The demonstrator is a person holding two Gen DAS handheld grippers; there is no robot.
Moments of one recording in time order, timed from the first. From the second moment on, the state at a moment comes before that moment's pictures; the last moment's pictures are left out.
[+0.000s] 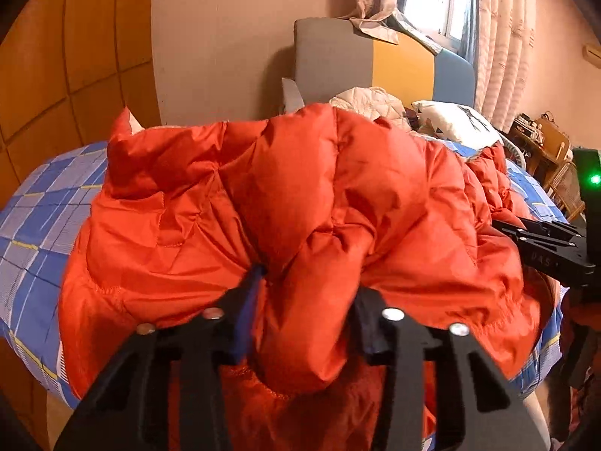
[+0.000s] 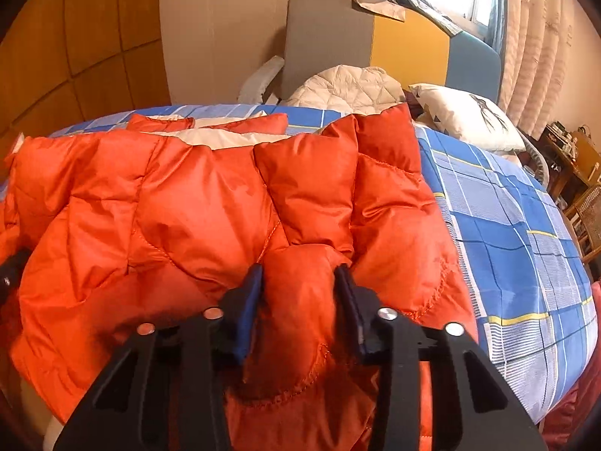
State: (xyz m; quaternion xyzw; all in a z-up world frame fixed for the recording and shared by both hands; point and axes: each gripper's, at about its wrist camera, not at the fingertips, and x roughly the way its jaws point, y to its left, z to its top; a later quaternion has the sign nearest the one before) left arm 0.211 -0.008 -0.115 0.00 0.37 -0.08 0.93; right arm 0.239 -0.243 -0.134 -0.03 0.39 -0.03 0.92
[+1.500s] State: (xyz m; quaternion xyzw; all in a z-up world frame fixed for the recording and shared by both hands) left arm 0.273 -0.002 -0.095 -0.02 0.38 -0.06 0.92; right arm 0.305 -0.271 -0.140 0.06 0.38 -0.01 0.92
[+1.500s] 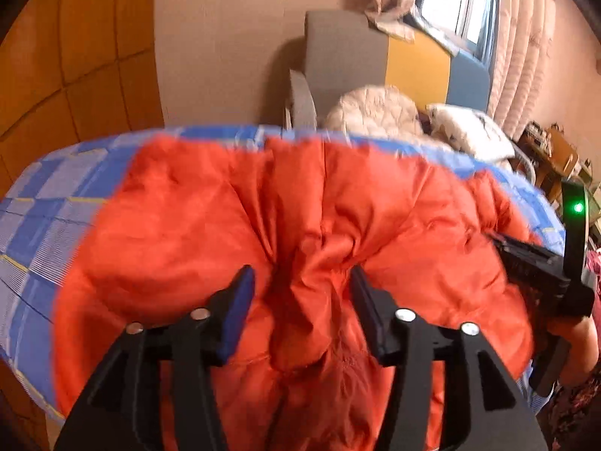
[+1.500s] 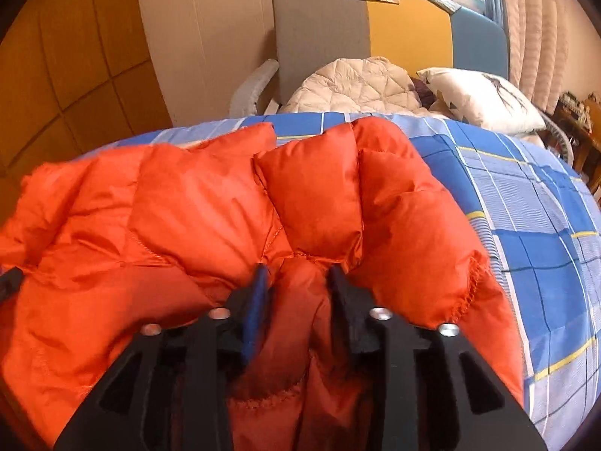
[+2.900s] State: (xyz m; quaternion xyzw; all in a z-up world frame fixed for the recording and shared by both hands) left arm 0.250 0.073 -0.118 0.00 0.36 0.07 0.93; right arm 0.289 -0.247 -0.123 -0.07 0.38 -0.06 0.92
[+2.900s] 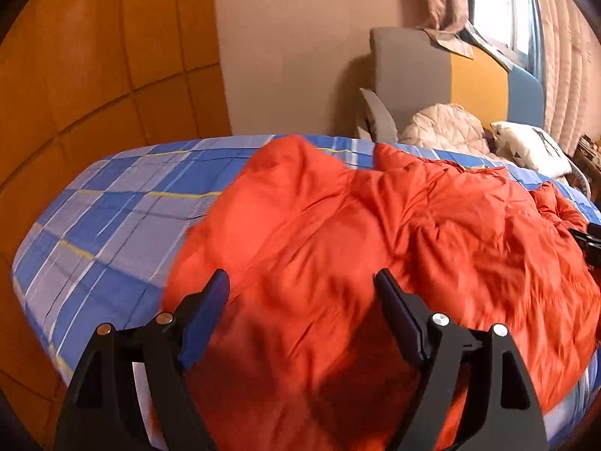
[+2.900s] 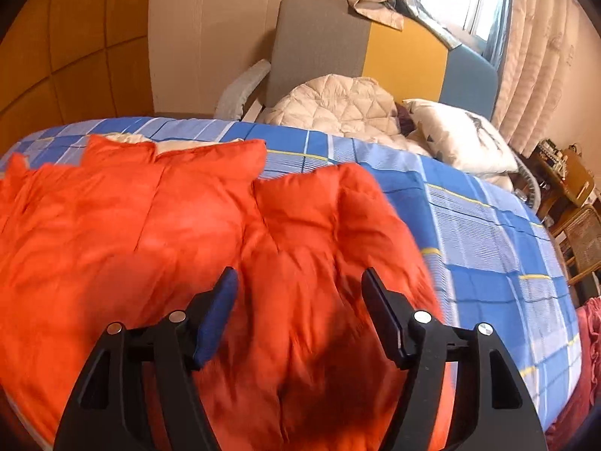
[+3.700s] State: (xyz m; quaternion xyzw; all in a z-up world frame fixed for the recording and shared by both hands) left arm 0.202 0.139 -0.146 -0.15 0.41 0.09 0.90; right arm 0.263 -0.251 -0.135 -0.04 0.39 -0.09 0.92
